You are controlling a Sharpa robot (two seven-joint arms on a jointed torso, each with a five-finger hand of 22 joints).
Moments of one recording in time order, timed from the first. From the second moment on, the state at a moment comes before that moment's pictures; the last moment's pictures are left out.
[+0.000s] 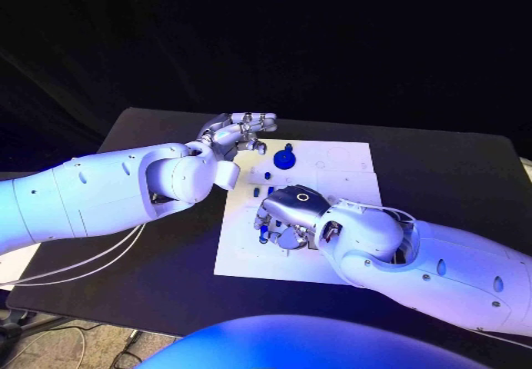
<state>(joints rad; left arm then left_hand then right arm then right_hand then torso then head) 1.16 -0.89 -0.02 1.59 0.15 -0.30 0.37 1.37 -0.13 0.43 -0.01 0.10 1.06 0.17 0.12 0.07 1.18 0.10 0.18 0.09 1.26 0.01 1.10 0.62 0.16 1.21 0.11 0.70 0.89 1.03 -0.58 -0.04 1.74 -1.80 -0.16 -0.21 1.39 -0.10 0.52 -0.07 0.12 1.17 0.13 0.08 0.10 1.20 0.08 0.10 0.07 1.47 -0.02 1.33 1.23 0.11 1.39 0.08 1.22 0.98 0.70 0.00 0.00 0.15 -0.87</state>
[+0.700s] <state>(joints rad) 1.16 -0.89 -0.02 1.59 0.15 -0.30 0.37 1.37 -0.13 0.43 -0.02 0.10 1.06 0.17 0.12 0.07 1.17 0.09 0.18 0.09 1.26 0.01 1.10 0.62 0.16 1.21 0.11 0.70 0.89 1.03 -0.59 -0.05 1.76 -1.81 -0.14 -0.21 1.39 -0.10 0.52 -0.07 0.12 1.18 0.13 0.08 0.10 1.20 0.08 0.11 0.07 1.47 -0.02 1.33 1.23 0.11 1.39 0.08 1.22 0.98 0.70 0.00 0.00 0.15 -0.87</state>
